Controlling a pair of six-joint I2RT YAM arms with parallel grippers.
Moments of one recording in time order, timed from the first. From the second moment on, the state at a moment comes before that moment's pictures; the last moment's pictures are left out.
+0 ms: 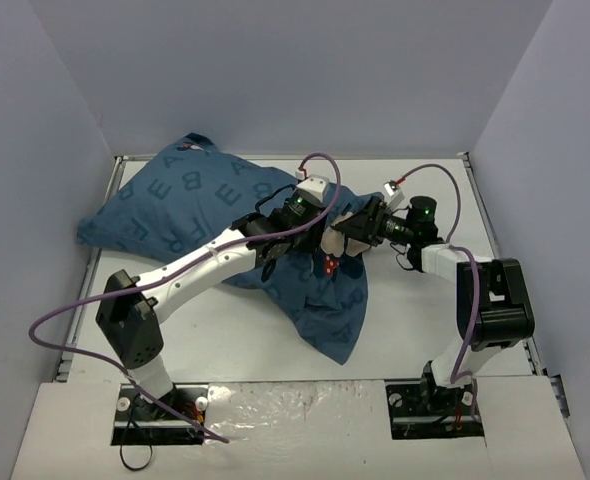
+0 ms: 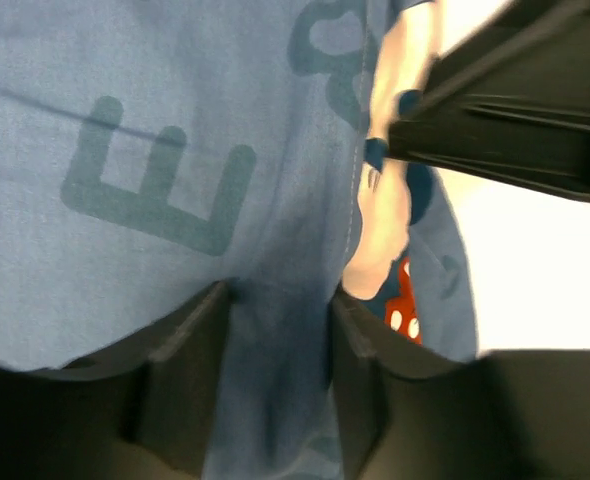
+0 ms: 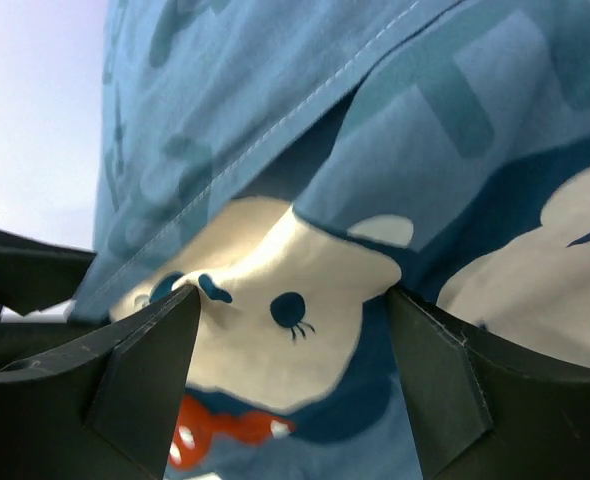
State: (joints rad) left arm -0.87 1.71 1.57 -0.59 -0.28 -0.39; right arm 0.07 1.63 0.78 0.47 -0.90 0.71
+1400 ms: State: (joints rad) left arm -0.87 2.01 1.95 -0.70 -0.27 -0.04; right arm 0.13 1.79 0.82 0.67 -0.83 0.86
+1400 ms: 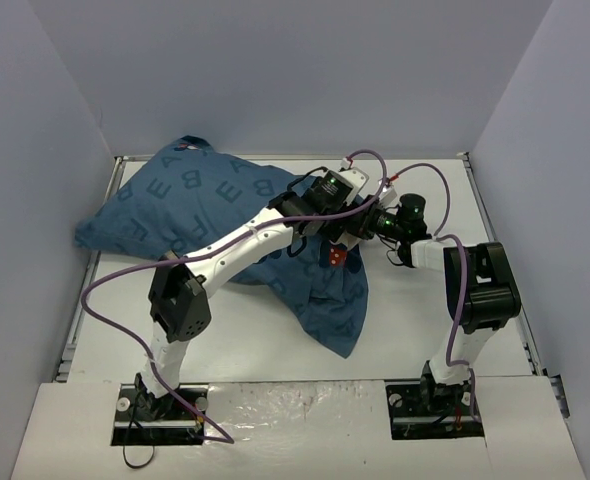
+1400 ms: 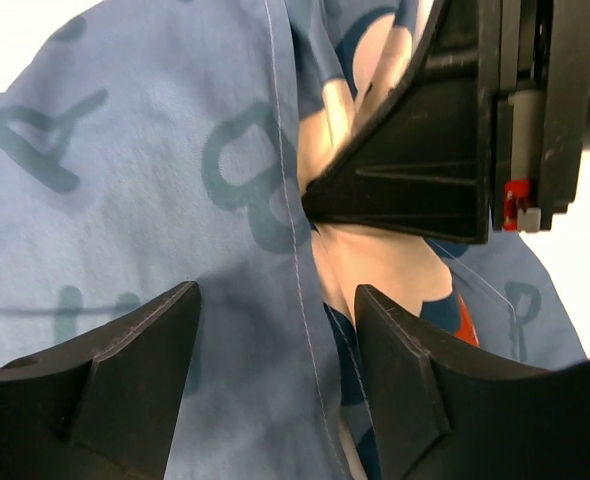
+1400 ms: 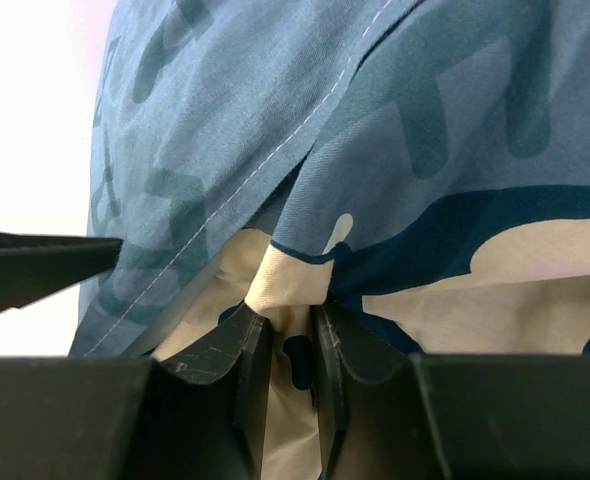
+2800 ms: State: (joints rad) left arm -0.80 1.97 1.92 -0.72 -0.31 -0.05; right arm 0.12 1.78 0.90 0.40 -0.81 0.63
